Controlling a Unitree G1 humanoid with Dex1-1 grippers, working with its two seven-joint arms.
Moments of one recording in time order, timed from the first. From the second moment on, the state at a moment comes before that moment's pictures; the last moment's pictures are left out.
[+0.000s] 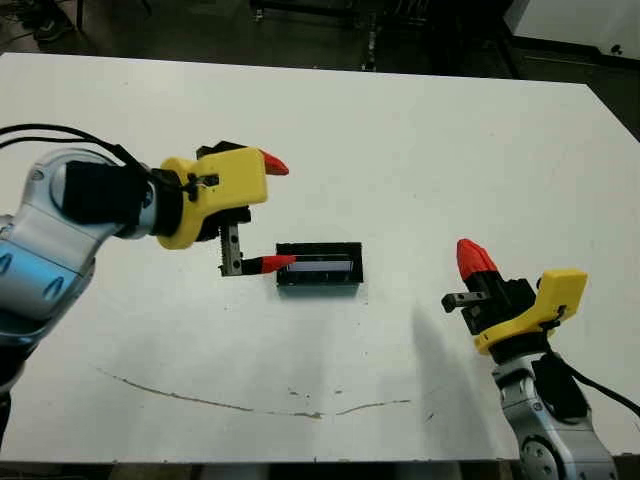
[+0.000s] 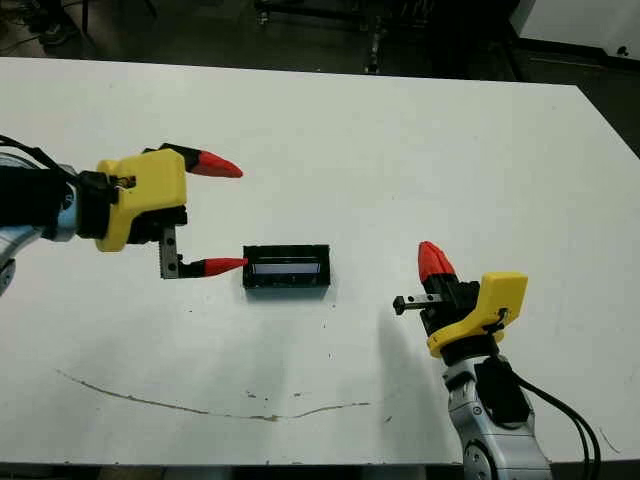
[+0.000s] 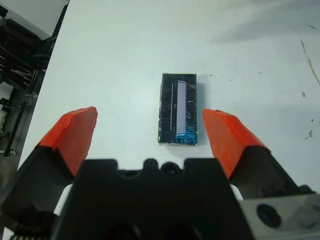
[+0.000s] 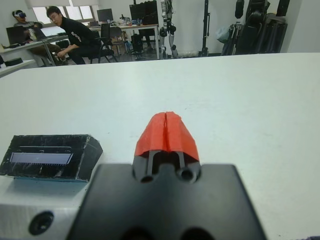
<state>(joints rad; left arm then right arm) -0.66 0.85 -0.29 -0.52 -0.15 0.74 -1.01 0.18 -0.13 -0.05 -0.47 0.29 0.27 0.15</state>
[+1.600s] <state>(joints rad) -0.47 0.73 -0.56 -0.37 0.30 0.55 -0.83 0.19 -0.13 -0.04 -0.47 0.29 0.27 0.14</state>
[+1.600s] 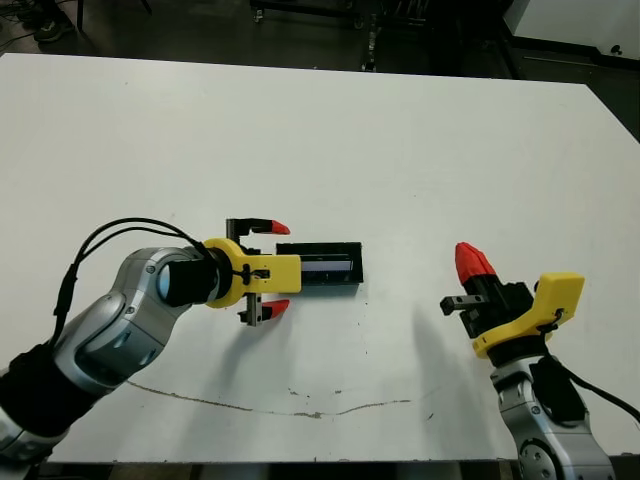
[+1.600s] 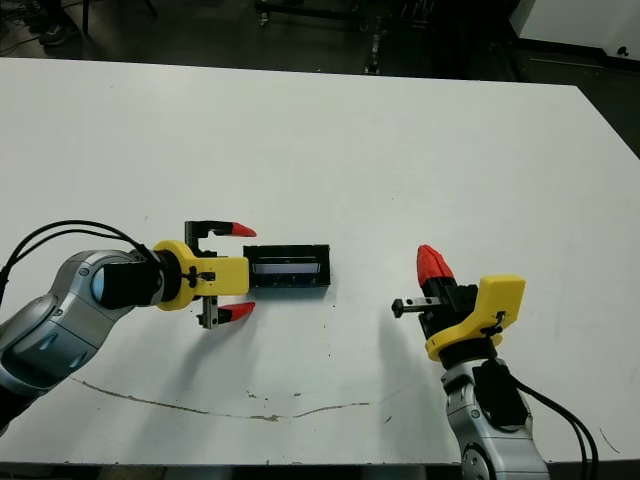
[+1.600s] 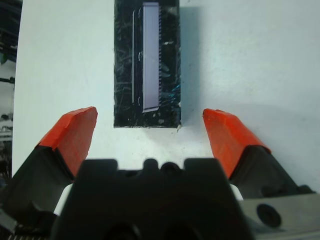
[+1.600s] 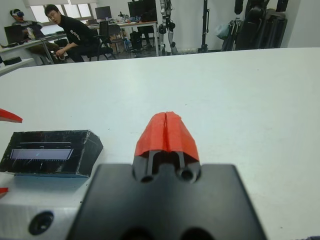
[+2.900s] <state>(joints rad) -0.51 0.68 -0.54 -0.25 0.37 0.42 -0.87 0.20 -0.13 -0.04 -0.47 0.29 0.27 0.15</state>
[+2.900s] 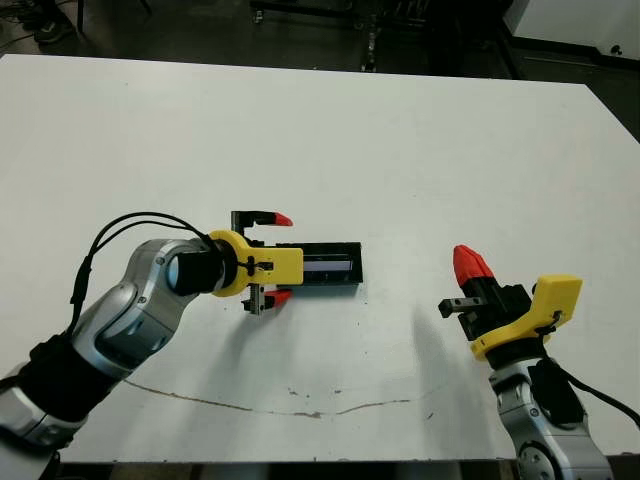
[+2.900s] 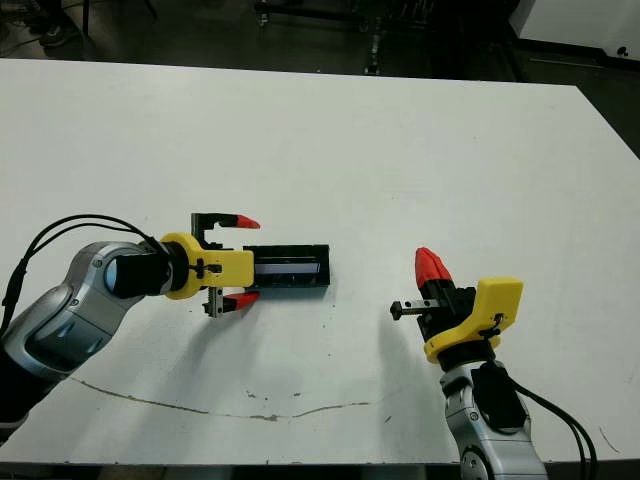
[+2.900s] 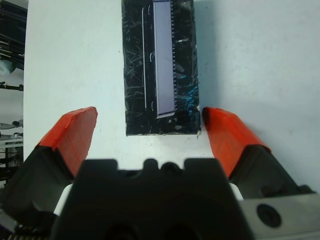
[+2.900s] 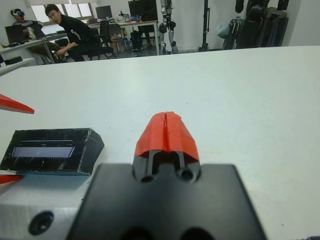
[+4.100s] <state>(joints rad) -0.50 0.64 -0.54 -0.18 0.45 0.27 -0.89 0.21 -0.13 -0.04 -0.47 0.29 0.27 0.15</state>
